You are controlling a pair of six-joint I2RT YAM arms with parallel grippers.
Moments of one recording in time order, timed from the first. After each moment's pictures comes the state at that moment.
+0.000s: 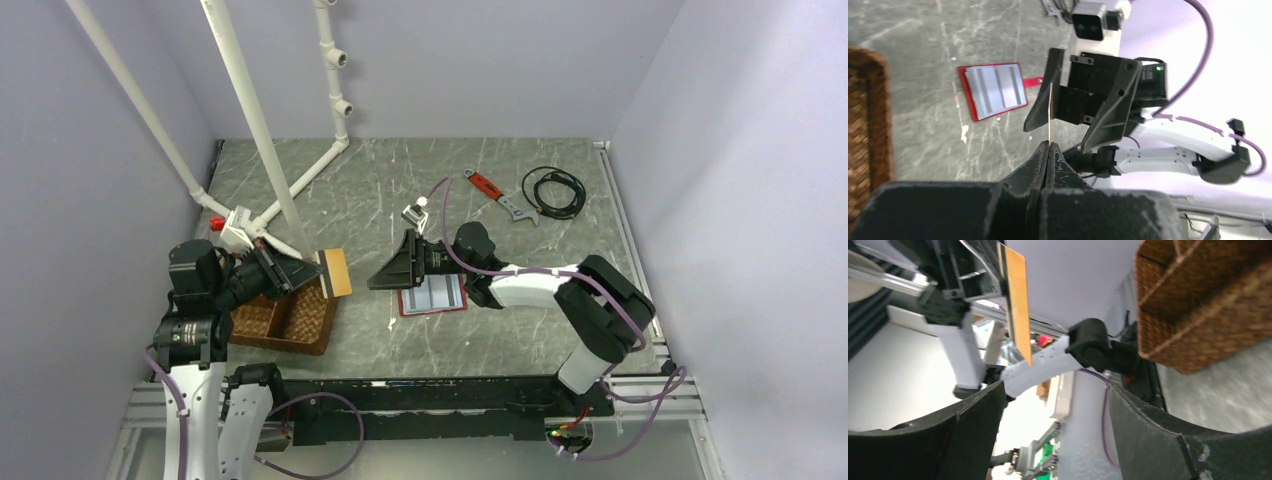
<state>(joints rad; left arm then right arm) 0.11 0.57 0.88 -0.76 0.77 -0.71 0.79 1.61 0.74 0.94 -0.84 1.22</state>
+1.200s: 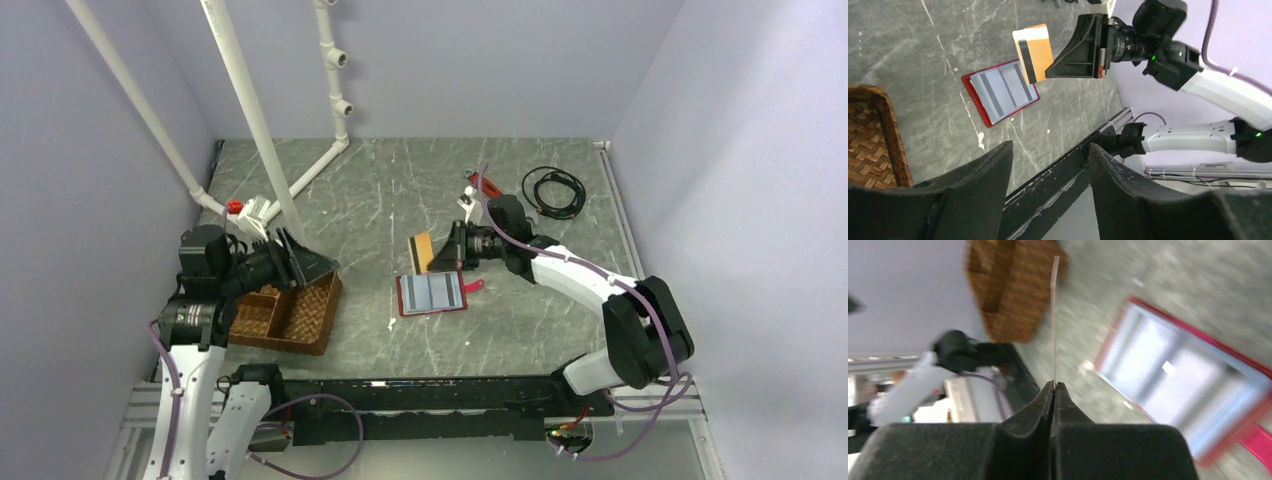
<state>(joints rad) 0.02 0.67 0.90 -0.66 0.83 -0.57 0.51 1.43 0.81 0.12 -0.74 0.72</state>
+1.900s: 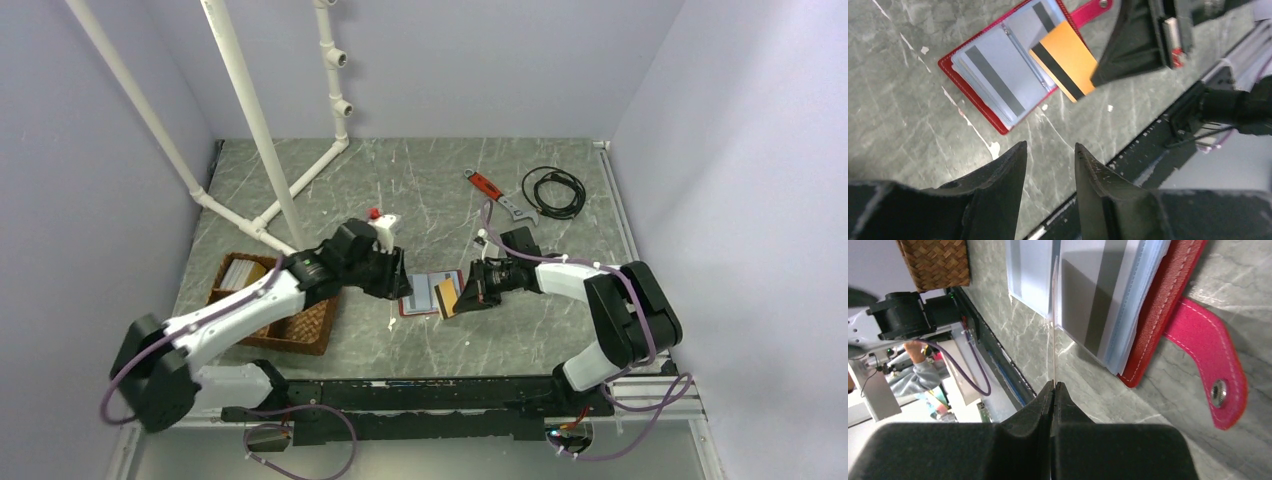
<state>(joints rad) -0.77 1.16 0.85 -0.38 0.20 -0.49 0.36 1.53 0.62 -0.15 -0.84 0.45</state>
